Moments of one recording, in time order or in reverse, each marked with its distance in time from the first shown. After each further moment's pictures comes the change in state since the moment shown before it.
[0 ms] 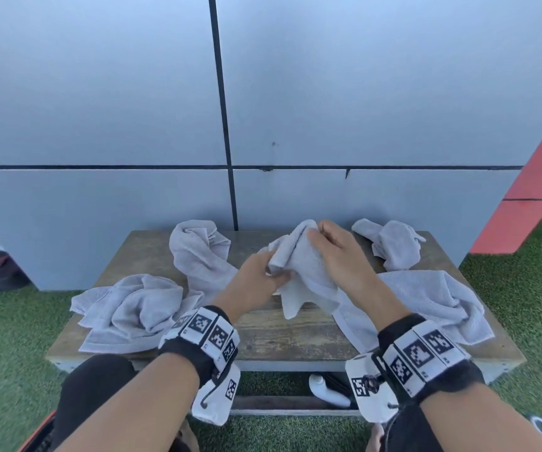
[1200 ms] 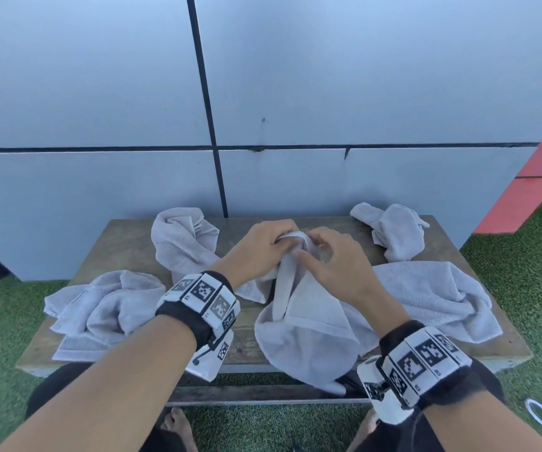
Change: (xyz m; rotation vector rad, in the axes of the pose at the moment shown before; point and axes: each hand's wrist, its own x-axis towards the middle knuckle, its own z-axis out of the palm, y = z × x) left_hand 0.081 -0.010 -0.001 0.203 -0.091 0.197; right_hand 0.029 0.071 -0.004 -0.415 0.000 -0.035
